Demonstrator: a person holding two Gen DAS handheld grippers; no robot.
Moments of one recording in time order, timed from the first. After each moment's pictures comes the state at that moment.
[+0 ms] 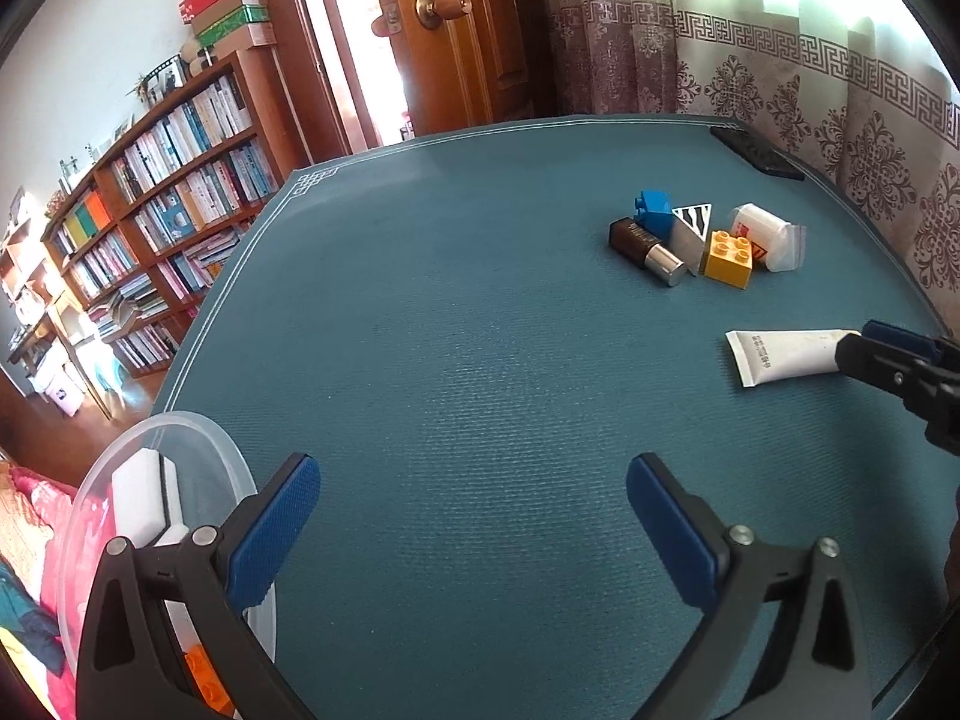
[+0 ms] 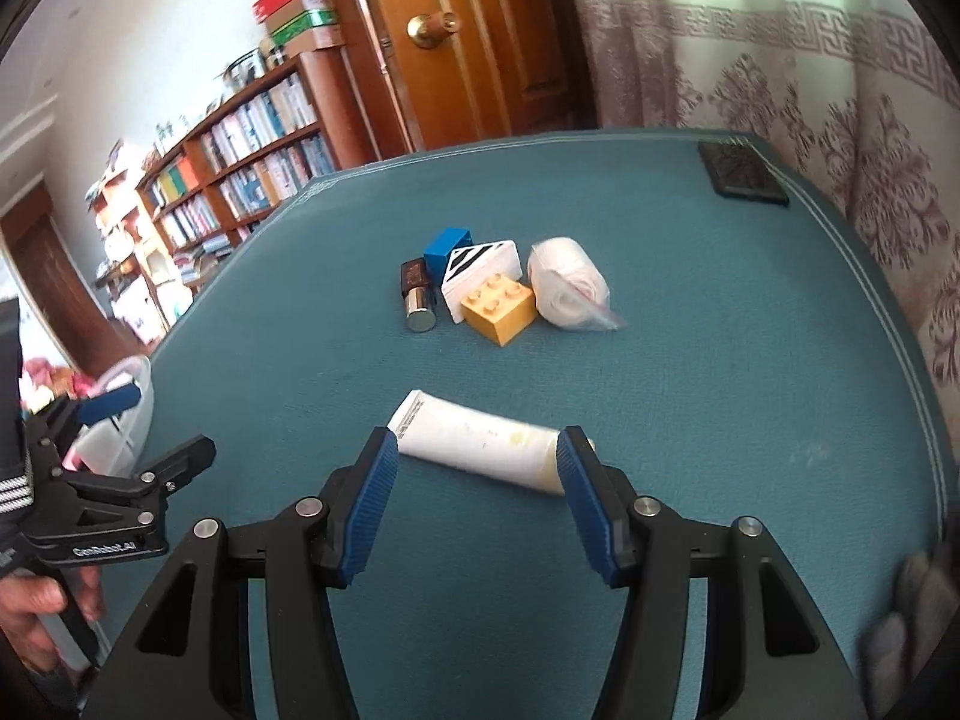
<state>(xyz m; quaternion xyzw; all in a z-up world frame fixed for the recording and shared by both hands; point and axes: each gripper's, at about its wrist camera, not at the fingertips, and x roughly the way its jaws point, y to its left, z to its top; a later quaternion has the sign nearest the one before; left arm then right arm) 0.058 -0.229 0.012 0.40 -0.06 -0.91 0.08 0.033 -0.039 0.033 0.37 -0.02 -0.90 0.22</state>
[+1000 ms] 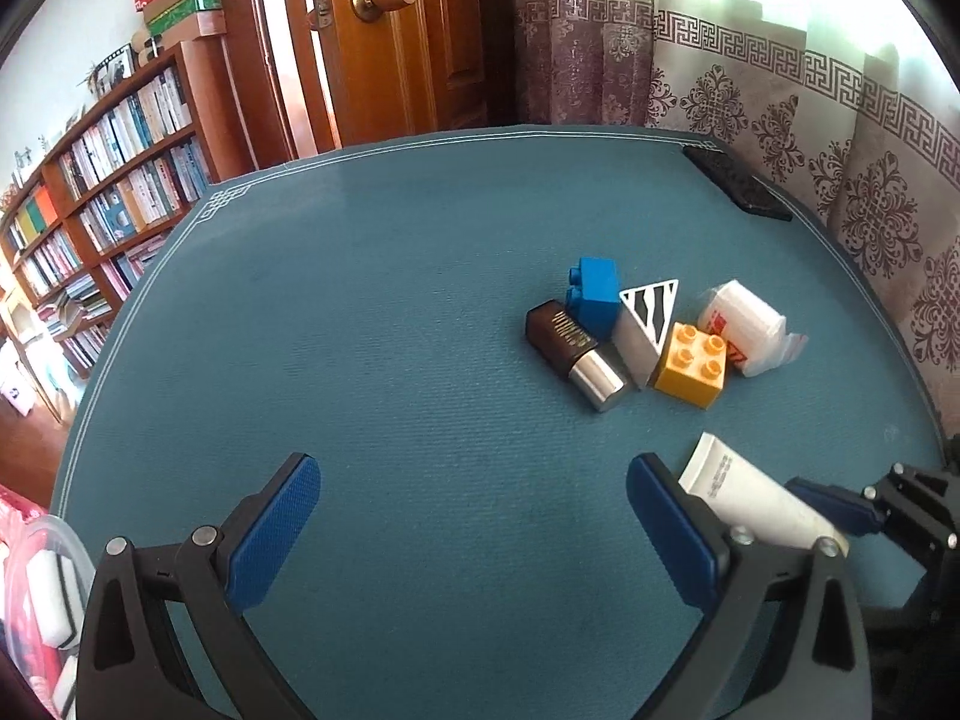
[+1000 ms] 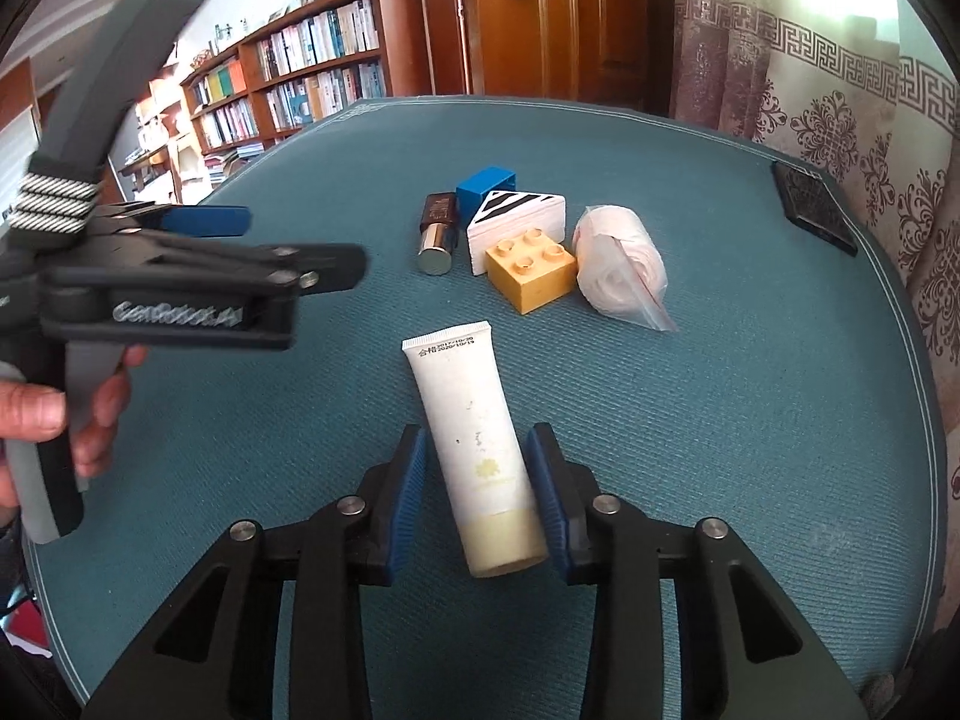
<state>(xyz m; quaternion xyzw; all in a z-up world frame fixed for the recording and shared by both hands) -0.036 -0.195 0.011 0.41 -0.02 -0.91 0.03 0.013 -0.049 0.006 0.40 0.08 -0.87 0.27</state>
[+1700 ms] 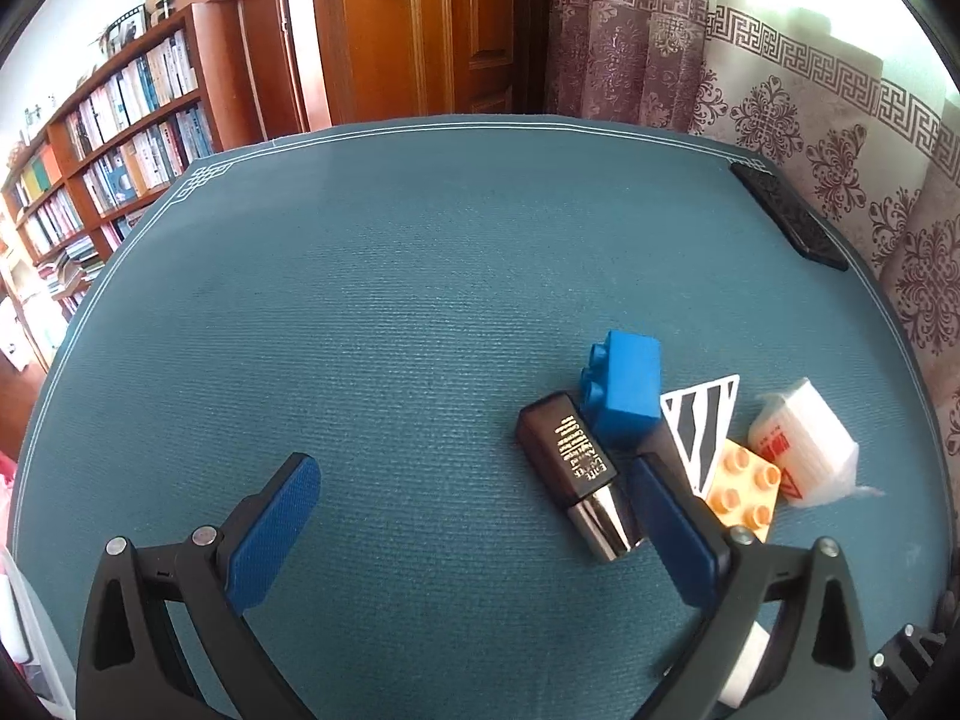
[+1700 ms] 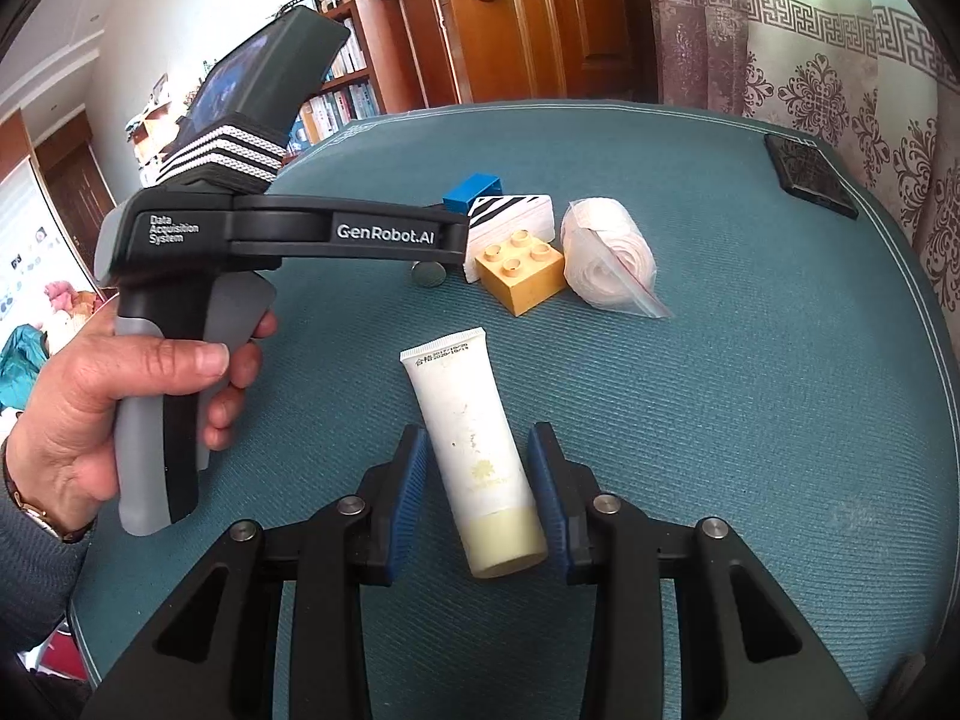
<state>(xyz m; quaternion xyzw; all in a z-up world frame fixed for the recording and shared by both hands) -0.099 -0.183 -0.007 0.43 0.02 -0.90 0.06 0.009 -0.043 0.003 0.40 0.03 -0.87 0.28</state>
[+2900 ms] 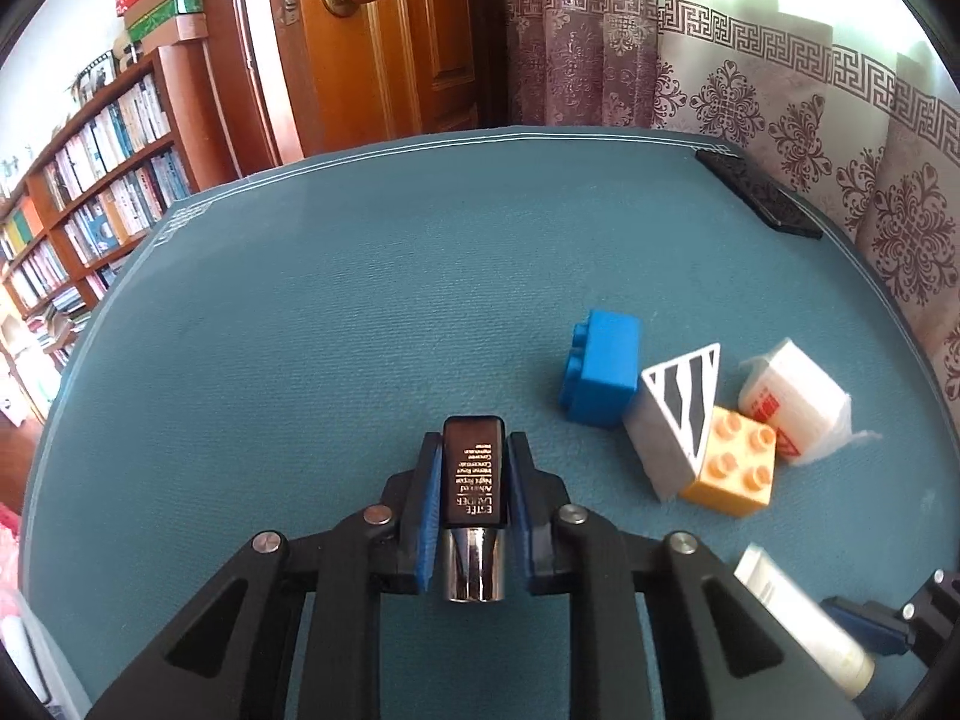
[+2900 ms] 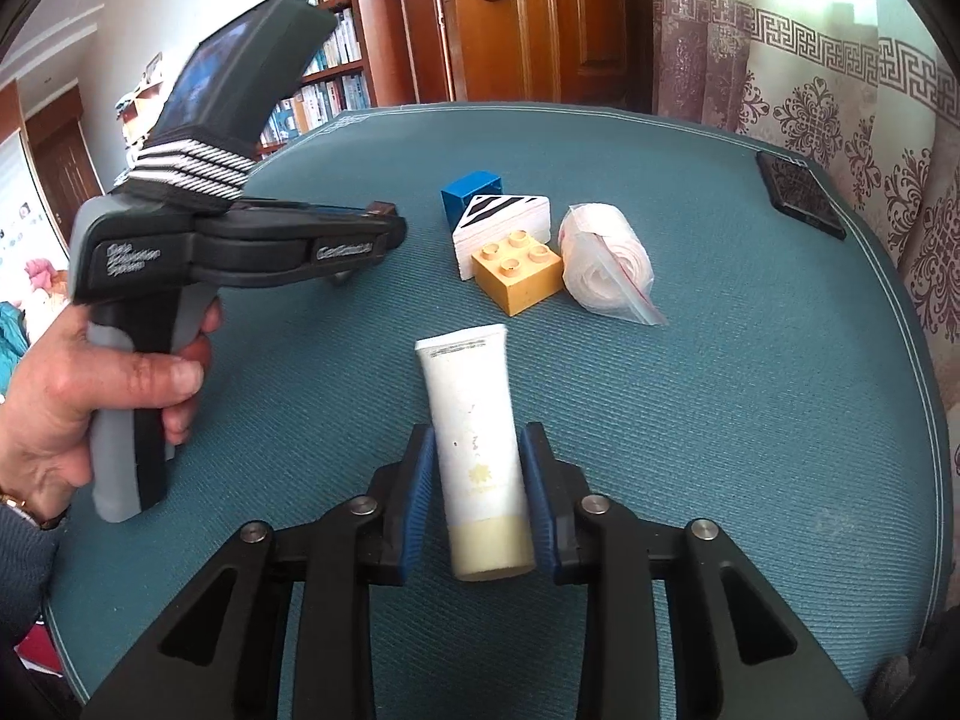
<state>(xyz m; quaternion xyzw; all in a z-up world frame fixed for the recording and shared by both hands) -0.088 -0.181 -0.005 0.40 -0.03 -0.92 0.03 0.015 -0.052 0.000 0.39 0.06 -0.88 0.25</state>
